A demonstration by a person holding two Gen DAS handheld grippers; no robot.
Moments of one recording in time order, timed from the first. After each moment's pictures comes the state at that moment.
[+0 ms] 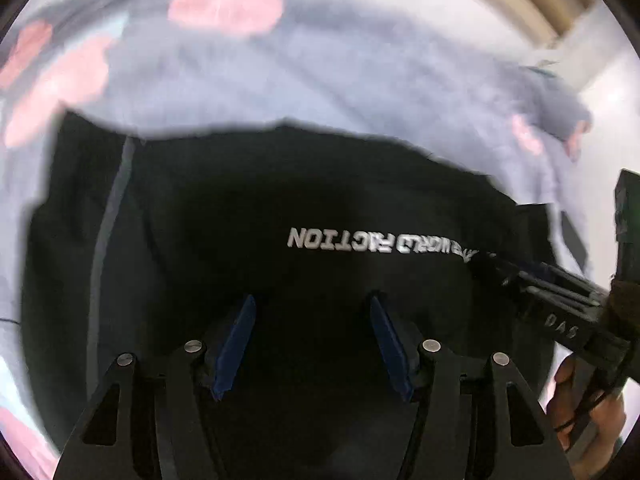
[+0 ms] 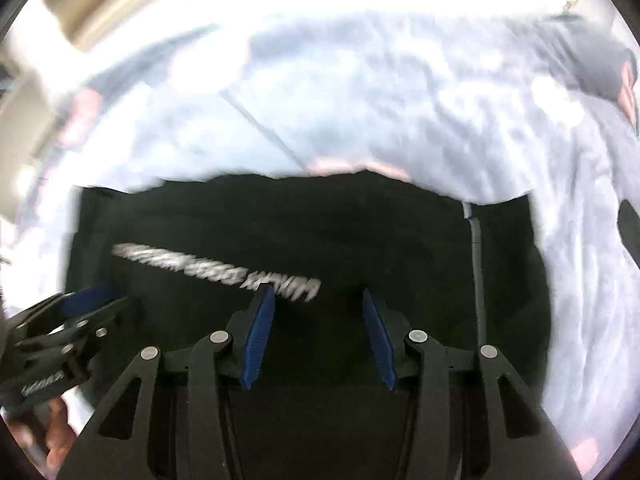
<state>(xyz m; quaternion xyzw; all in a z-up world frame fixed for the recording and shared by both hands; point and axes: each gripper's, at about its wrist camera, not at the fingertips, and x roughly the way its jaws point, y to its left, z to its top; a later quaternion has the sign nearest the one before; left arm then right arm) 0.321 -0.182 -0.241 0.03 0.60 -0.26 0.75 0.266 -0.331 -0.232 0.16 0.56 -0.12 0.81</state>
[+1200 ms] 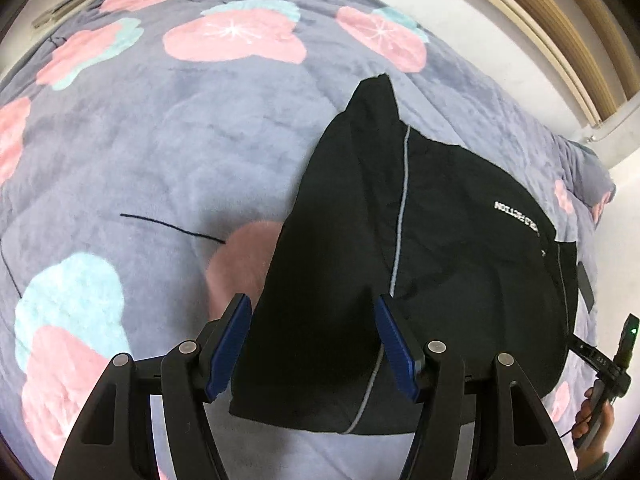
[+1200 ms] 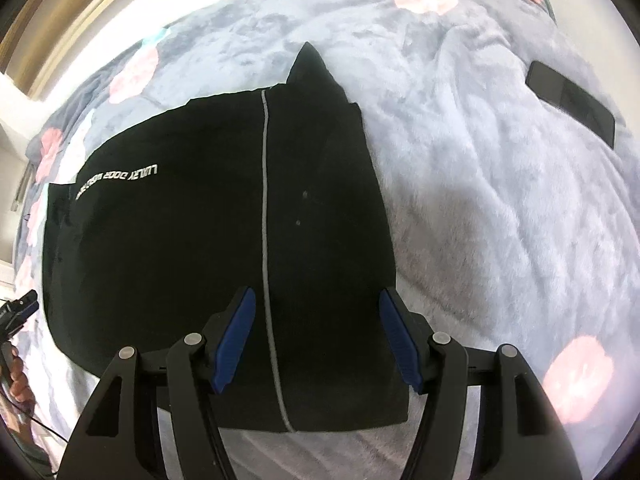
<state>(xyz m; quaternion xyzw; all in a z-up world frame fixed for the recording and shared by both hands) 0.305 0.028 -0.215 -0.04 0.59 -0.18 0.79 0.088 -0.413 -0.231 0.25 0.54 -0.18 0.79</state>
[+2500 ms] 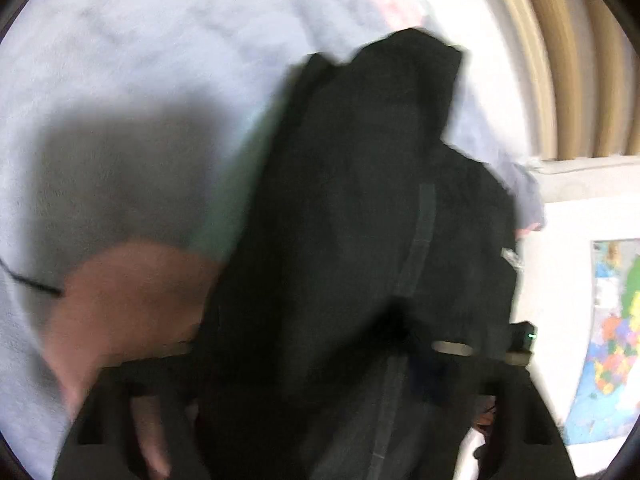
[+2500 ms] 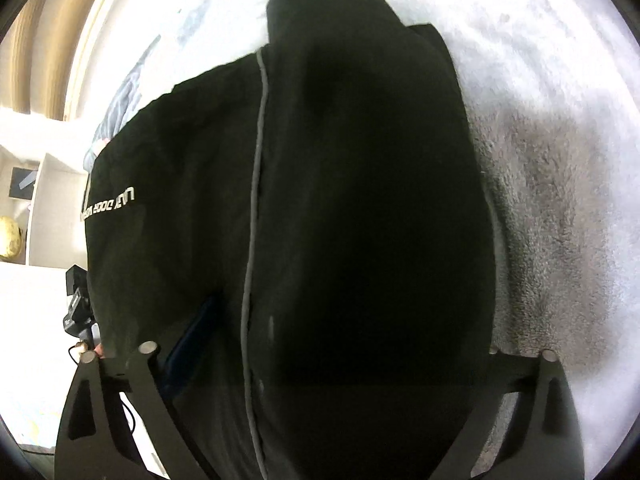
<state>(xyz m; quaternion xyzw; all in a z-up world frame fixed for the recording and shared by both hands) 0.371 0.002 -0.318 -0.22 0.64 -0.31 0.66 0.147 -0.466 -0.332 0.40 0.53 -0.03 0.75</state>
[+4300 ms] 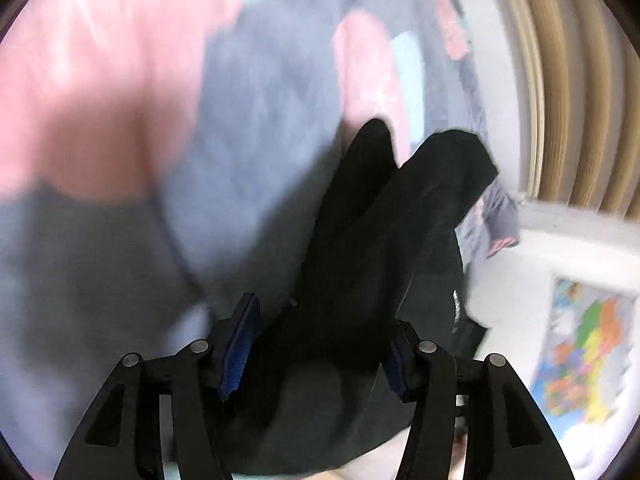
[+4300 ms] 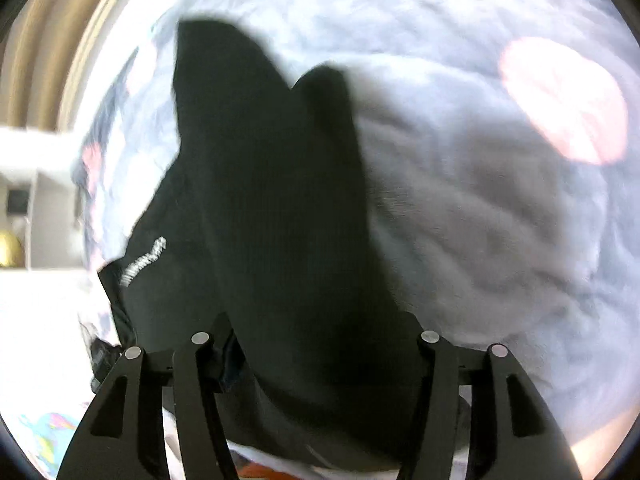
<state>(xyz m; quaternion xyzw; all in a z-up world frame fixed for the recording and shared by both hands) 0.096 0.190 -0.282 -0.34 0.66 -0.21 0.63 -0.153 -0.421 -0.244 0.46 0.53 -0.12 0.71</state>
